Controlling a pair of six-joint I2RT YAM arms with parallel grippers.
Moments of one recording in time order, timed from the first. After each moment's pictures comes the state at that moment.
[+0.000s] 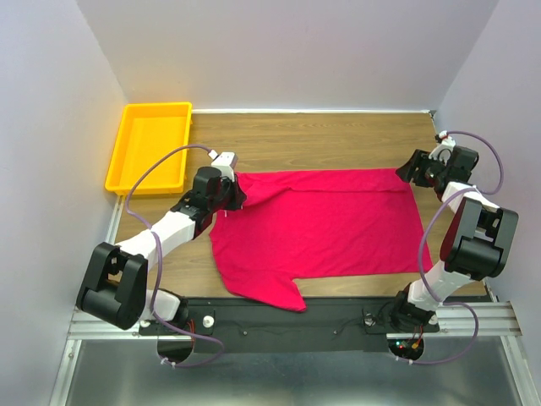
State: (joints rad) left arm -0.41 1.33 0.69 0.10 0.13 -0.31; right arm -0.40 1.66 0.97 0.08 -0.60 0.05
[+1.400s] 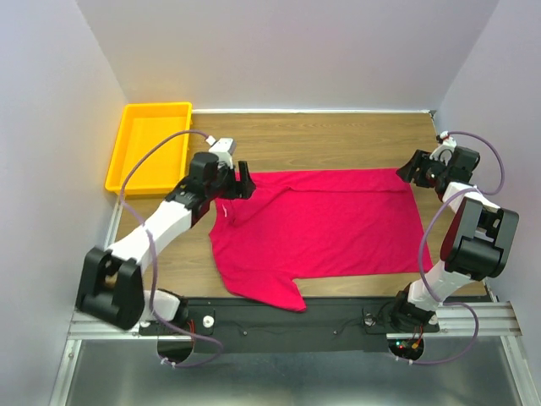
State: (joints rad) left arm -0.40 1.26 0.82 -0.07 0.14 -0.32; right arm -0.41 1.66 0.97 0.08 -0.60 0.05
